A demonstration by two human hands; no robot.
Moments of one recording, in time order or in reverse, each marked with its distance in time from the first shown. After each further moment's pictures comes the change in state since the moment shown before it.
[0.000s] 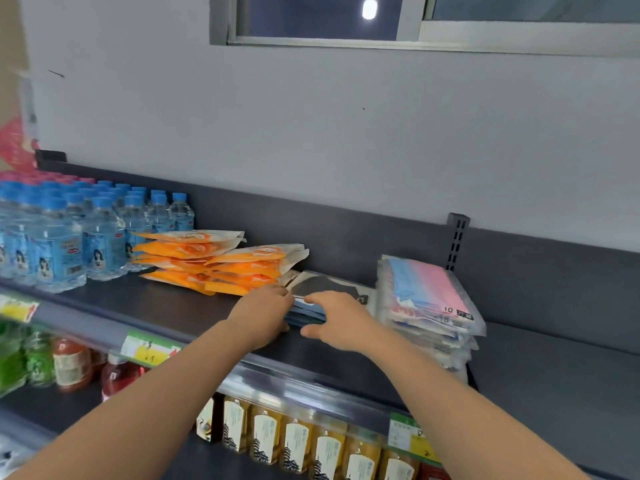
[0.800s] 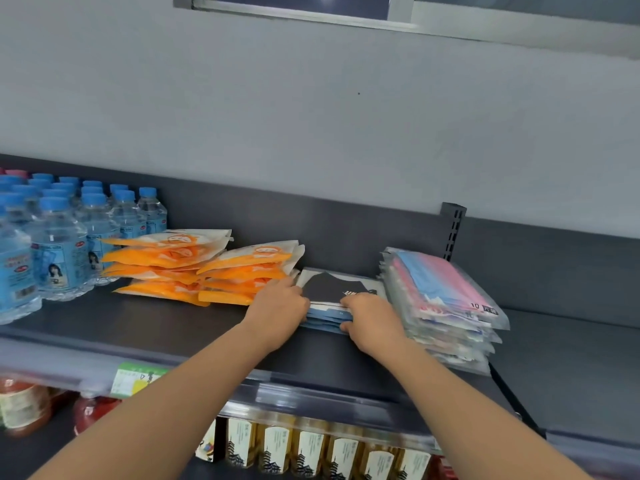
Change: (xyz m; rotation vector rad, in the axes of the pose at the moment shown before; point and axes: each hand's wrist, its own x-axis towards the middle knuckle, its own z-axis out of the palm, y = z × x) left_hand 0.023 -0.022 0.010 0.139 0.131 0.207; right_hand 0.026 0.016 0.029 -0.276 0.175 0.338
